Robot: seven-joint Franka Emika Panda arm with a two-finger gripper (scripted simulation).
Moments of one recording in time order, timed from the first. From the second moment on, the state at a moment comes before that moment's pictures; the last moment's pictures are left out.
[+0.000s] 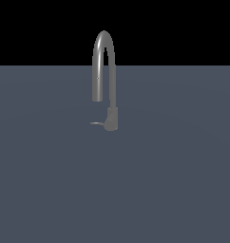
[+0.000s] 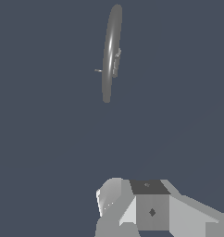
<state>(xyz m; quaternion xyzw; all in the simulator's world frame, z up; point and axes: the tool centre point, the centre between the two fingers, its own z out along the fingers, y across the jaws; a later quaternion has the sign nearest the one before) -0.256 0.003 0.488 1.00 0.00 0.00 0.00</state>
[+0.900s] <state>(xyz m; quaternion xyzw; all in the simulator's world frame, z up) -0.217 0.025 0.461 0.99 0.11 -0.01 0.11</state>
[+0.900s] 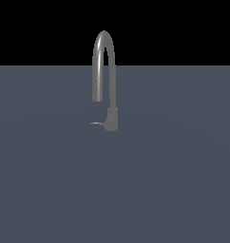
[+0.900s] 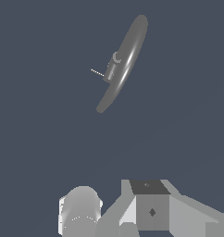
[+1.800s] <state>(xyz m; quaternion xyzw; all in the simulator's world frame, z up) -0.150 0.079 0.378 0.87 0.35 -0.03 0.34</state>
